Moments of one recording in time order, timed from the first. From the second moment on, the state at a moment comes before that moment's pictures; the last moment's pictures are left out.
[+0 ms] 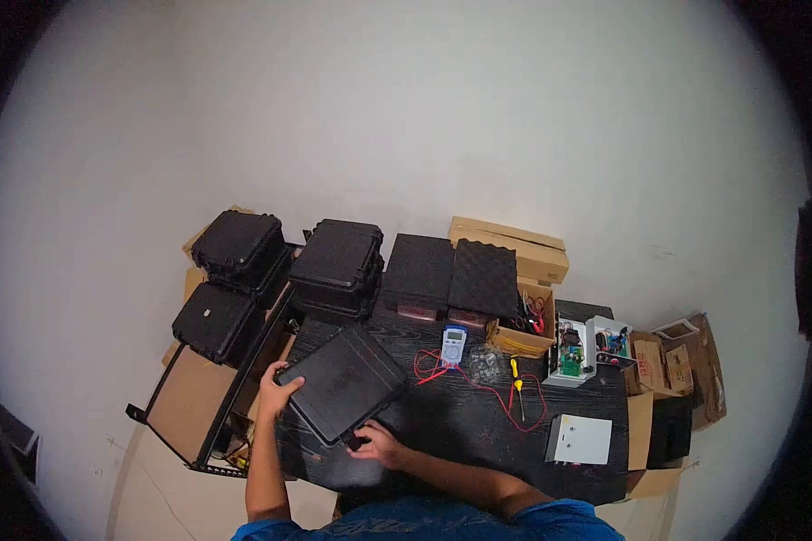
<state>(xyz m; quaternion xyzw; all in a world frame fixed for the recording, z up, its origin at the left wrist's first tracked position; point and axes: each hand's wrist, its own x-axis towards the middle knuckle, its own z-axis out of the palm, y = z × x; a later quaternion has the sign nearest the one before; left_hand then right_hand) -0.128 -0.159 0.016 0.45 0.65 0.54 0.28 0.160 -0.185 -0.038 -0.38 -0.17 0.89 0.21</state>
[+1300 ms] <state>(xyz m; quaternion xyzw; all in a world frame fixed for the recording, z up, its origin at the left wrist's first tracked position) -0.053 -0.213 -0.020 0.66 0.64 0.25 0.31 0.319 -0.206 -0.075 -0.52 -0.60 0.52 0.32</state>
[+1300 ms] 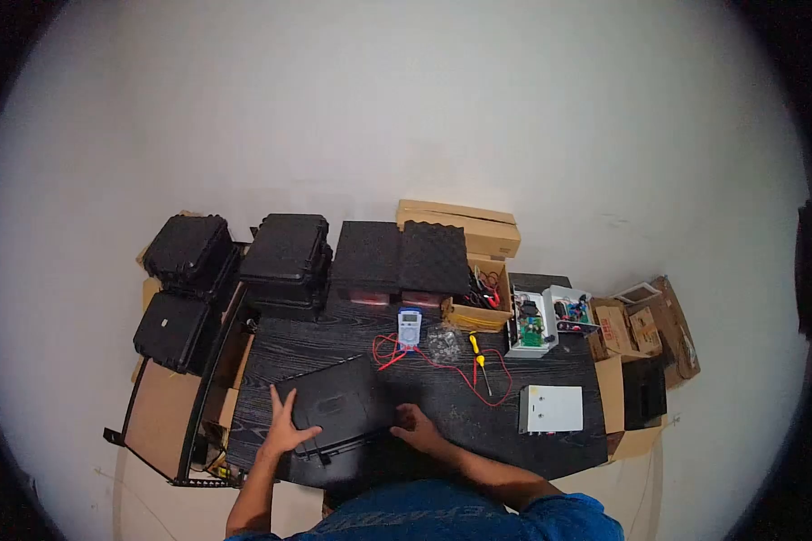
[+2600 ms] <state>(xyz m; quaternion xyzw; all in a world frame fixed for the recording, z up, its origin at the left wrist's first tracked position) 0.089 -0.192 -0.052 0.95 0.31 0.01 0.10 0.407 -0.246 -0.019 -0.54 -0.84 0.03 -0.06</state>
